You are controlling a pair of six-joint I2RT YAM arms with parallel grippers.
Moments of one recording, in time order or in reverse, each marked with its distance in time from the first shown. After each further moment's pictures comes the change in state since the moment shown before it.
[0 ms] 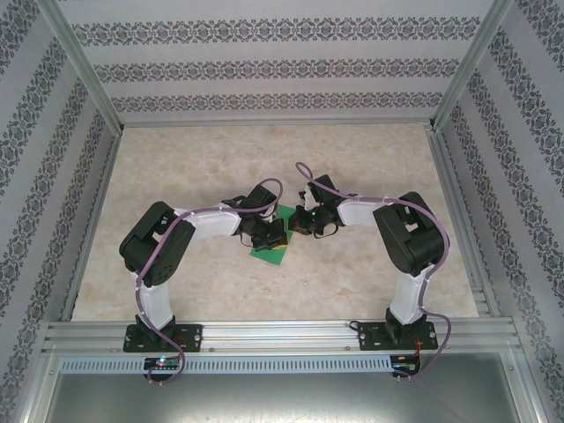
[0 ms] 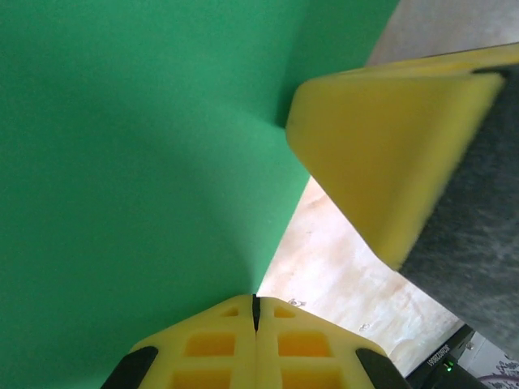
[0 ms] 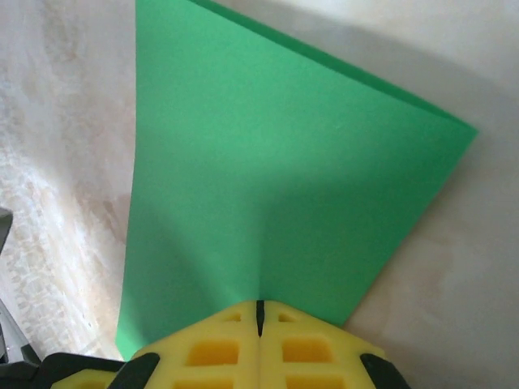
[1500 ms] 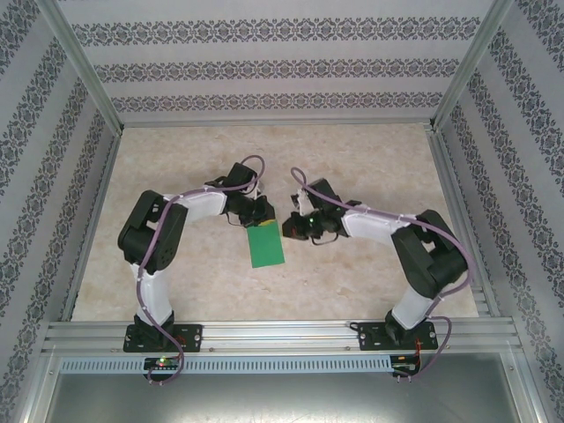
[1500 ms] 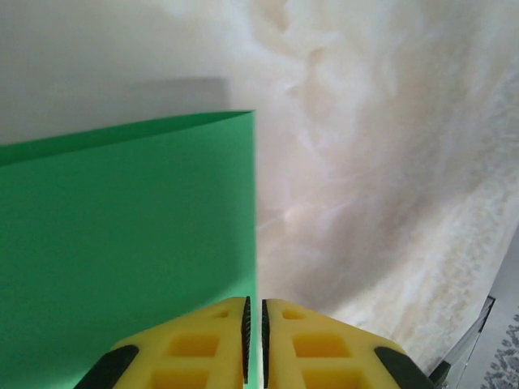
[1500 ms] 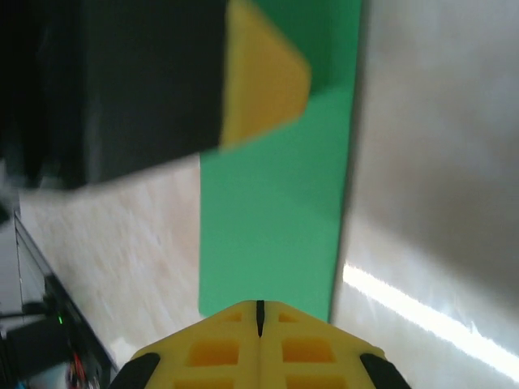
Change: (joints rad) left arm 0.208 0.035 0.113 -0.018 0.049 0.145; right arm 0.088 -0.163 -0.042 -0.019 -0.006 -0.044
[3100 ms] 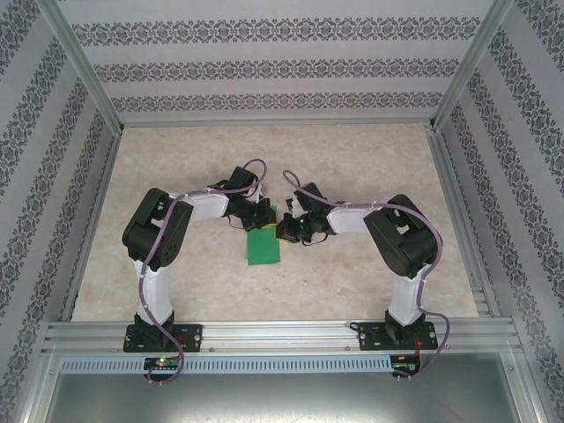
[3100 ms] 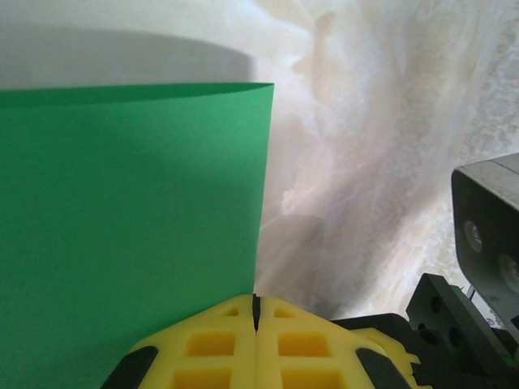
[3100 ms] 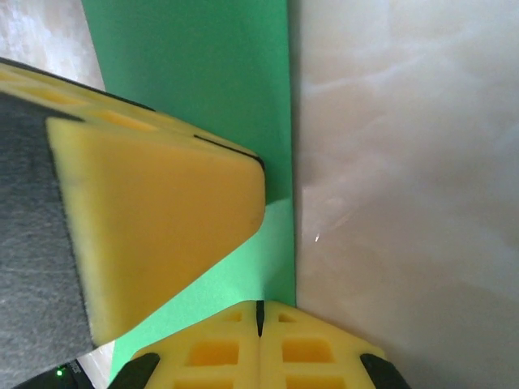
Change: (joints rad) left arm -0.010 0.073 -0.019 0.071 0.082 0.003; right arm 0.019 0.180 0.025 0.100 -0.008 0.135
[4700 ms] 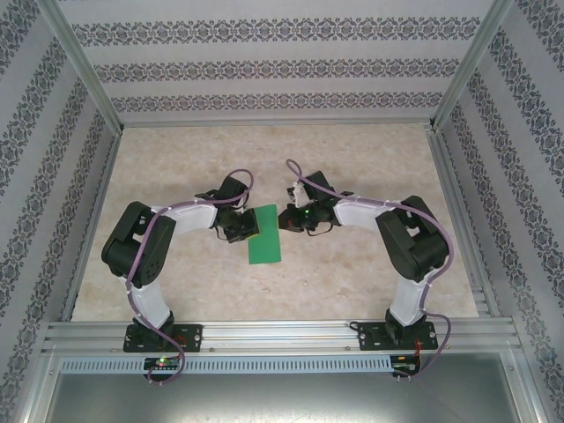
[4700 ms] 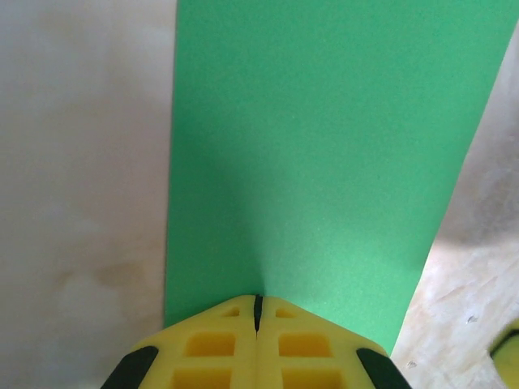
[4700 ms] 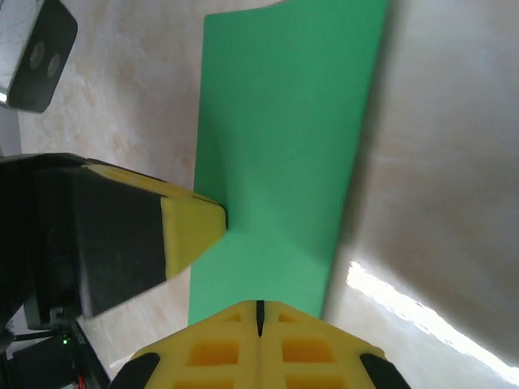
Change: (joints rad) left arm -0.002 -0.187 -0.173 -0.132 -0.254 -0.055; right arm -0.038 -0.038 0.076 -0.083 -0.053 -0.153
